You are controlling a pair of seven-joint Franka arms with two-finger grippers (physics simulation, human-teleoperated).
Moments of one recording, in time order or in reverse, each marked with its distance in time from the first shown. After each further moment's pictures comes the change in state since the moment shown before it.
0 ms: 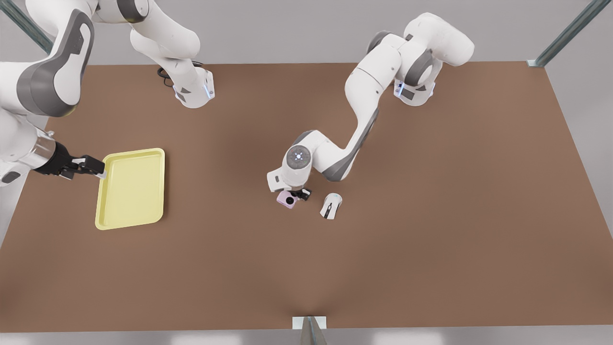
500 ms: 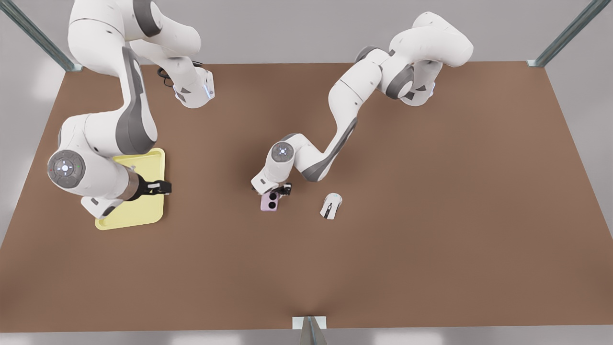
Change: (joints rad) left arm -0.072 0.201 -0.006 0.175 0.002 0.204 -0.502; right arm 0.205 0.151 0.006 -0.042 -0.038 0.052 0.115
